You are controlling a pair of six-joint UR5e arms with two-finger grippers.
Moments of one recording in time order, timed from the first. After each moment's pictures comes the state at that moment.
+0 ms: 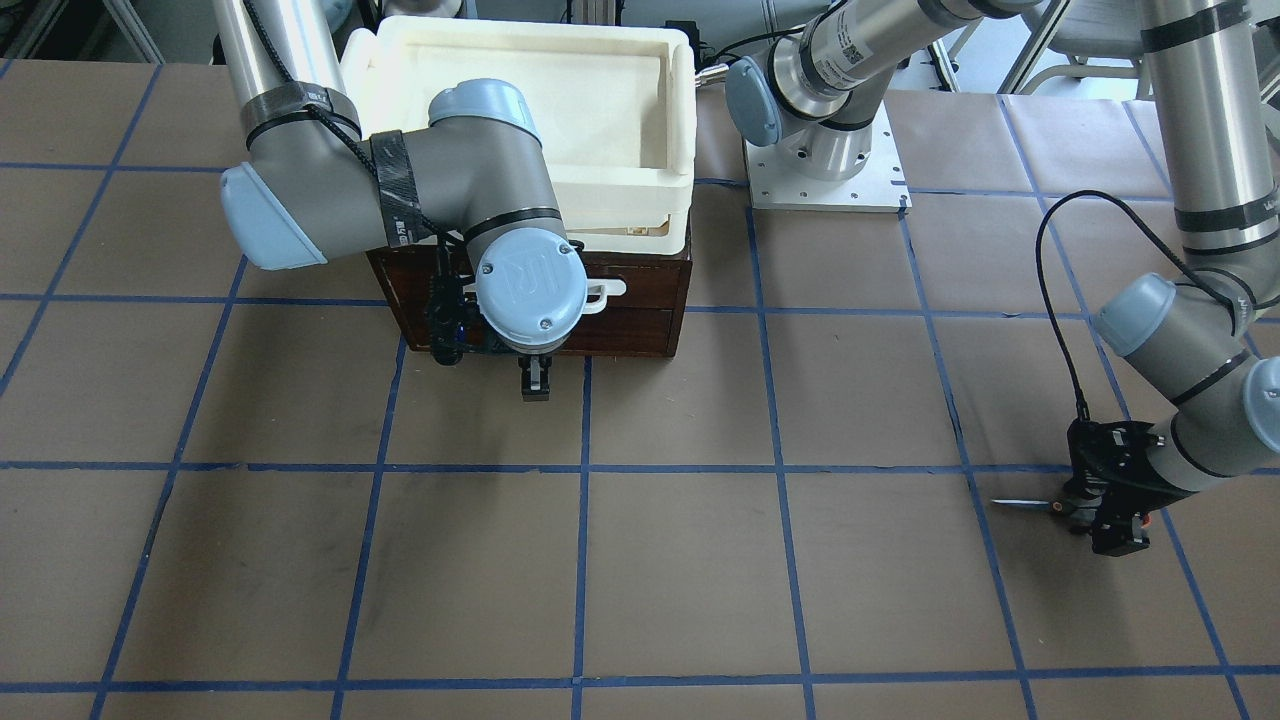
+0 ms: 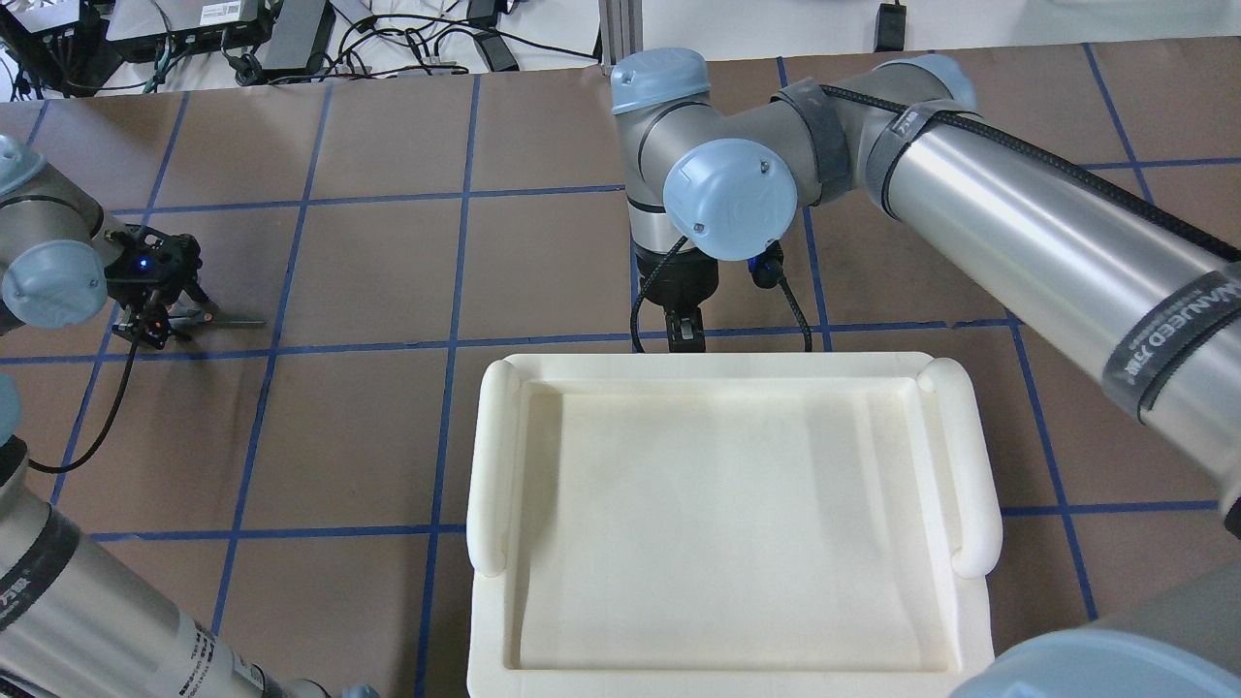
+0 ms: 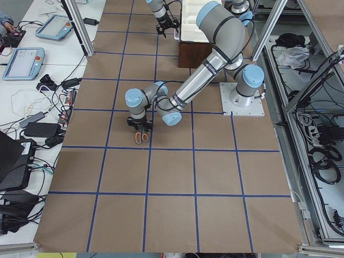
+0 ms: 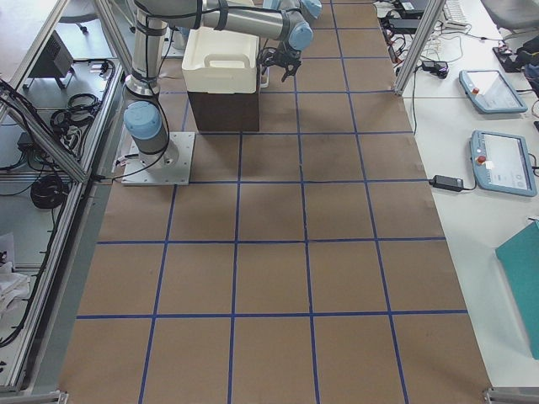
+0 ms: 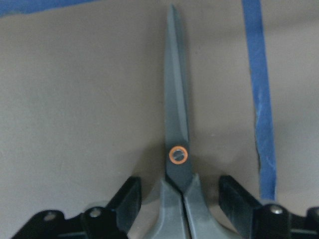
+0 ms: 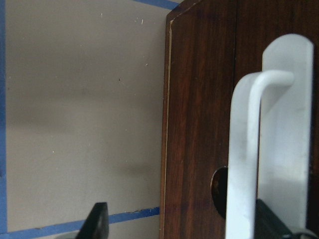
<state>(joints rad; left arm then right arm) -1.00 -2.16 -1.68 -0.88 1.57 2.30 1.91 -1.14 1.52 -1.51 -1.51 1.85</state>
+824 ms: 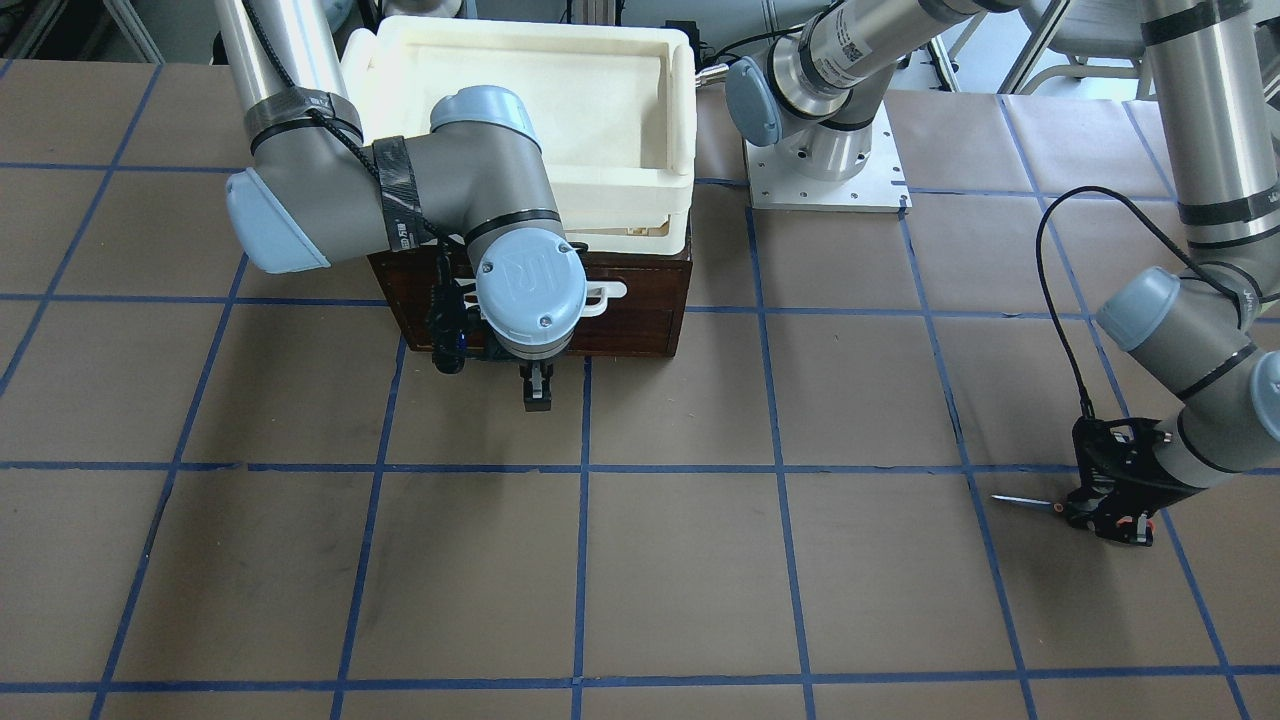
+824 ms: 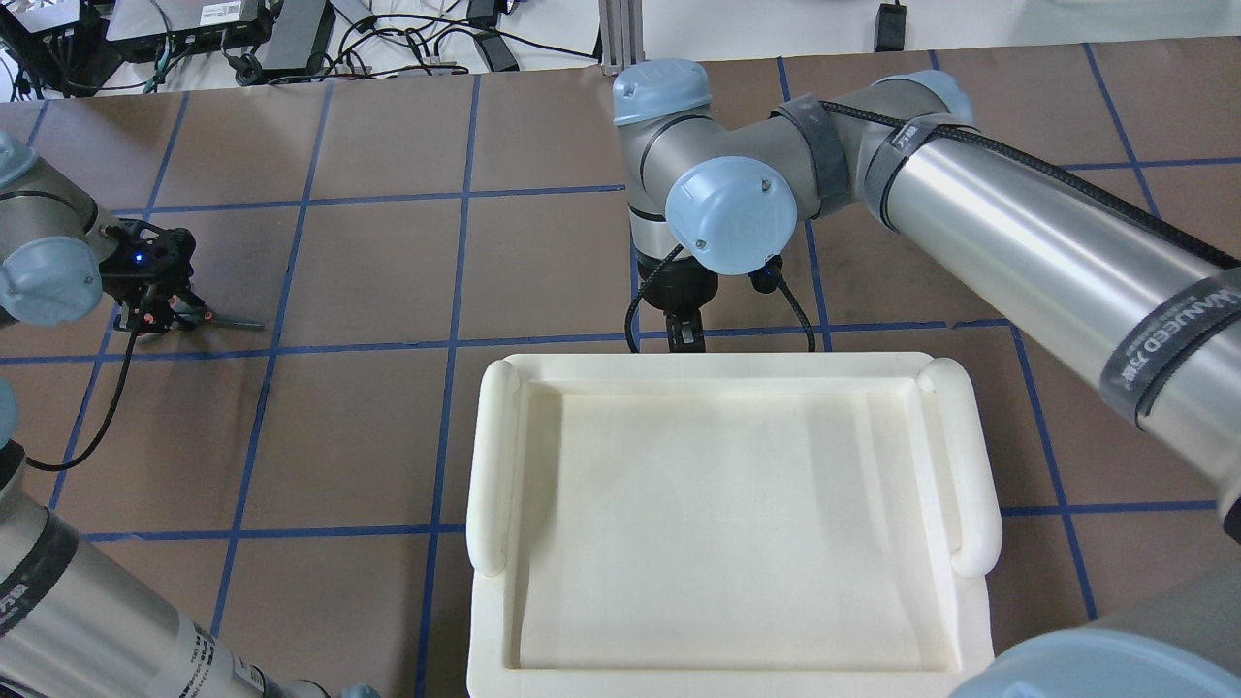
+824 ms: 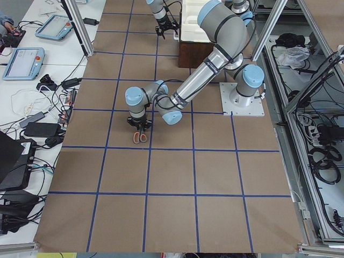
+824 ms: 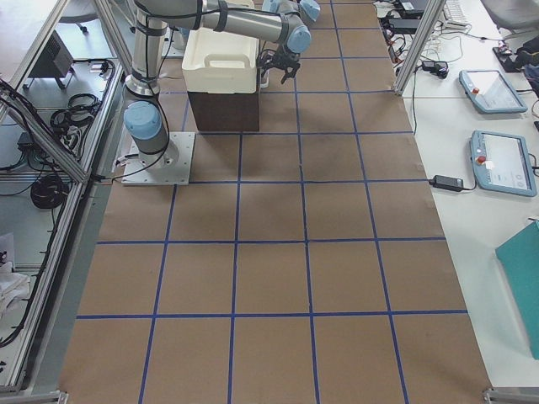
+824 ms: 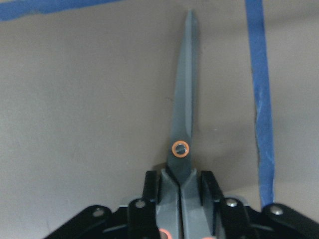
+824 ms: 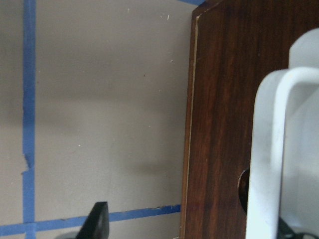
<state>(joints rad) -1.01 -2.14 -1.68 -0.88 1.57 2.28 1.91 -1.14 1.54 -1.61 -1.53 1.83</state>
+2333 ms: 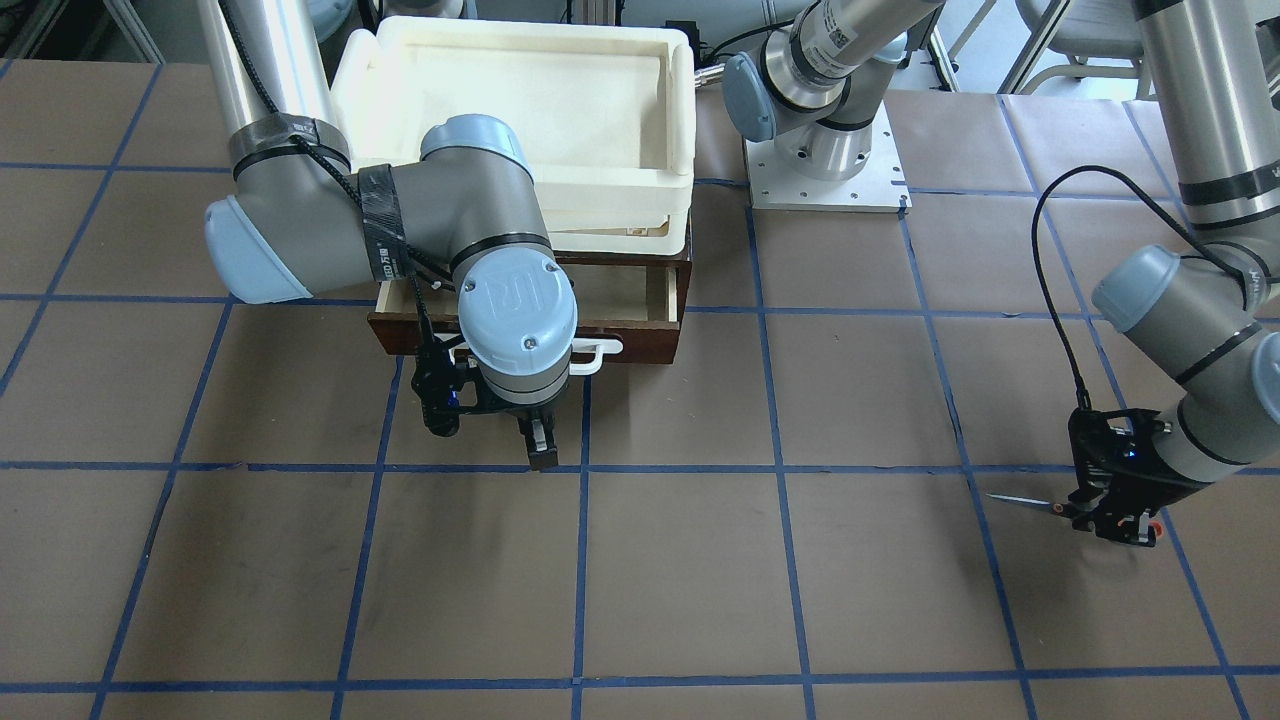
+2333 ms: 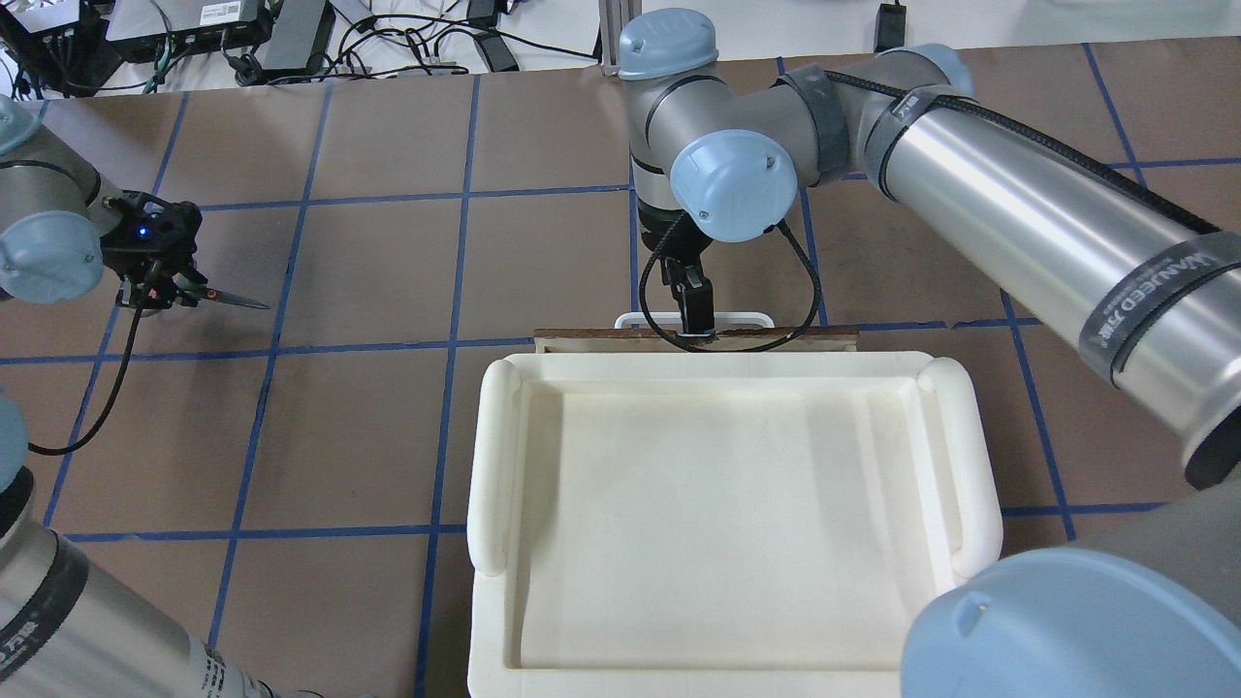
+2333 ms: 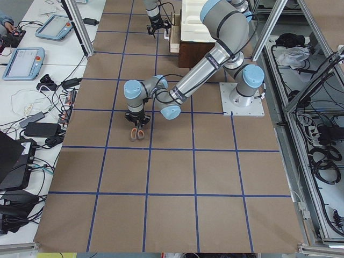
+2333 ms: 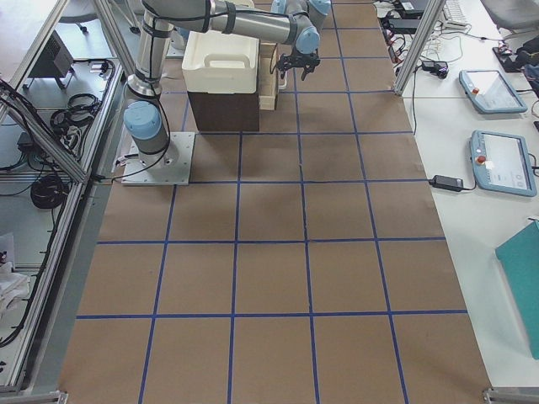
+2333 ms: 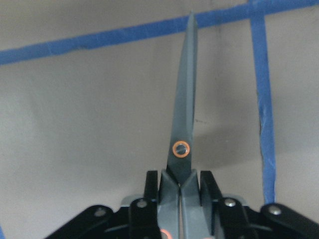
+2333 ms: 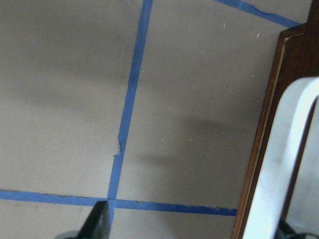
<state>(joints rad) -1.07 -2.06 -1.66 -0.94 1.58 2.25 1.88 -1.08 1.44 -1.70 -1.55 1.66</state>
